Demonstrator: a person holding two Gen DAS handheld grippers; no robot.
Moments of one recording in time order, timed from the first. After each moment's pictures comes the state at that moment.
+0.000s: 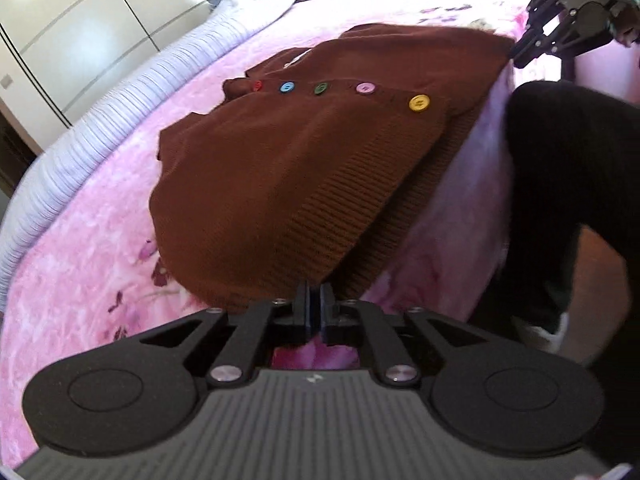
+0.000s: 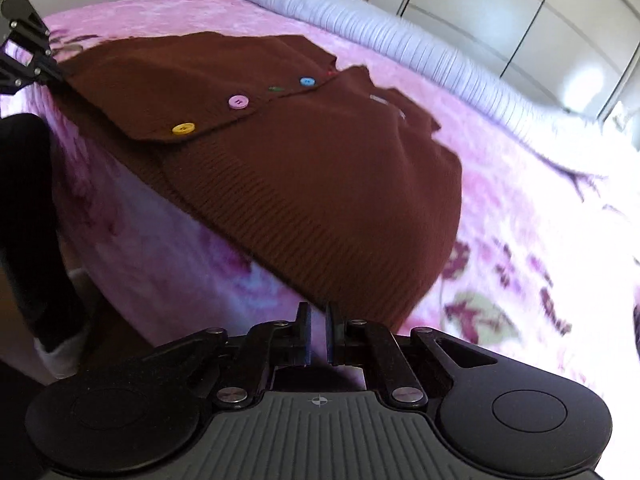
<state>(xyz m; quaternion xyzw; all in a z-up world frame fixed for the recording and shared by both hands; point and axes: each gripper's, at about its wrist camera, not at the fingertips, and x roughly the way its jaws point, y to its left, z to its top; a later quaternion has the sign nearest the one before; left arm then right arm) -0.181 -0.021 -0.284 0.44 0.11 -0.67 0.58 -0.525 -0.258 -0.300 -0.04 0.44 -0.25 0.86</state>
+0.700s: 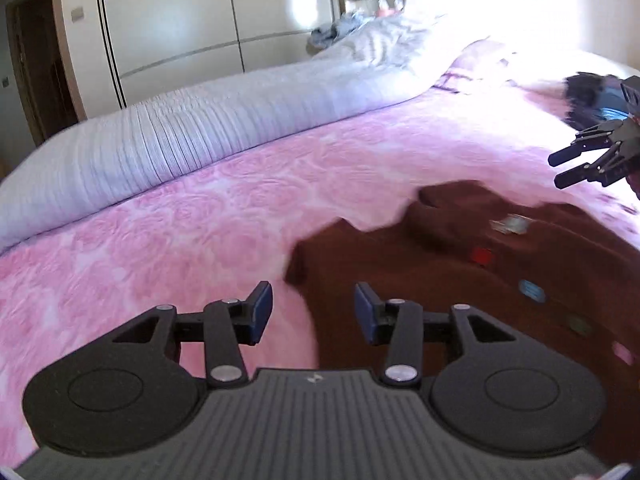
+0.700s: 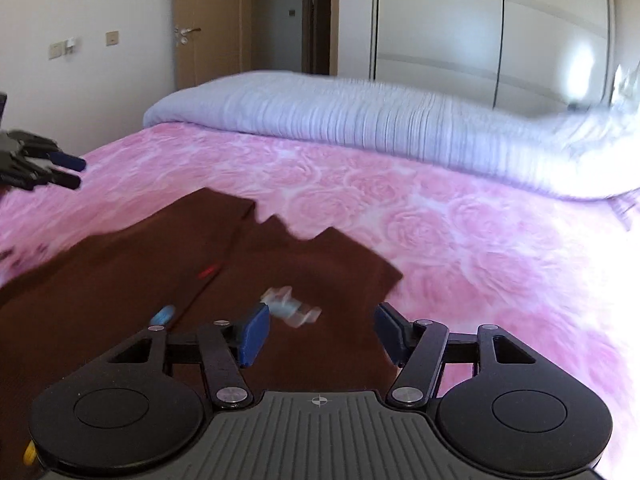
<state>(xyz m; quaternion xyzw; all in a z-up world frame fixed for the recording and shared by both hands) 0.007 -0.301 -0.223 0.26 0.19 -0.67 0.67 -0.378 -0.536 -0.243 0.10 0.30 -0.22 0.92</state>
